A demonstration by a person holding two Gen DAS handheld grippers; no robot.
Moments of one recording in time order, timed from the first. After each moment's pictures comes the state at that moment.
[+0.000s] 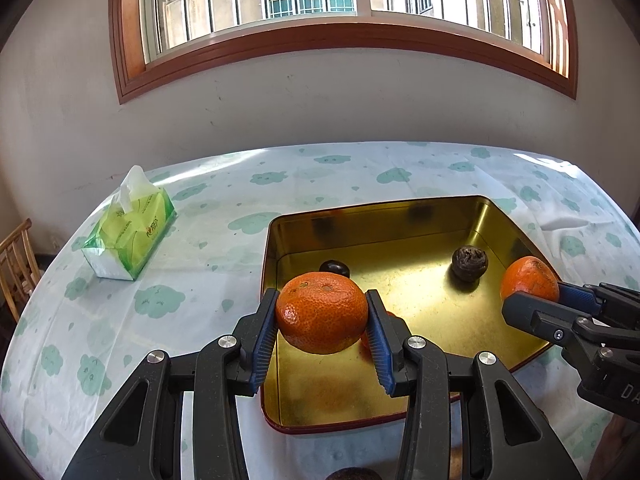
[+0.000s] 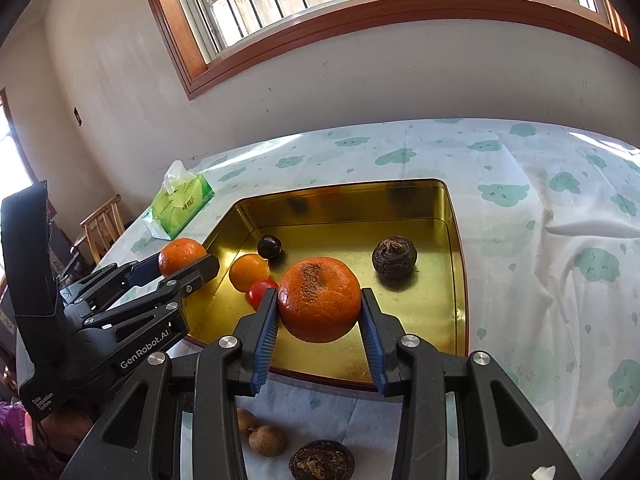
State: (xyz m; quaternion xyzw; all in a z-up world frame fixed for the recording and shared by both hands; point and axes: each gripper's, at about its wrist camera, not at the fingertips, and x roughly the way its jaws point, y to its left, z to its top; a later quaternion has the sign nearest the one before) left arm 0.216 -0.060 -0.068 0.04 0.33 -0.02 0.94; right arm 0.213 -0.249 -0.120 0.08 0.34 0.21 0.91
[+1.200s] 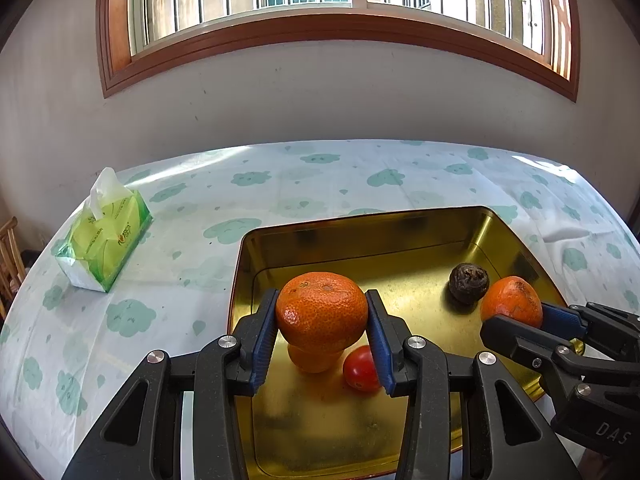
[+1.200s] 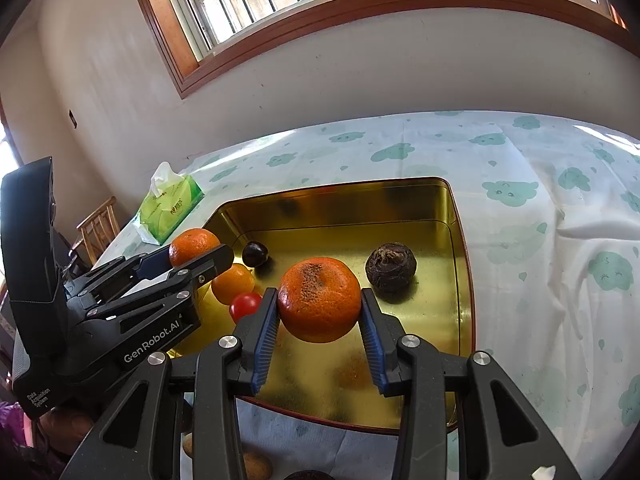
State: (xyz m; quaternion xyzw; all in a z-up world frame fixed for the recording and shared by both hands) left arm 0.249 -0.068 -0.073 0.03 0.34 -0.04 0.94; right arm 0.234 -0.247 -0.127 0.08 0.35 0.21 0.91
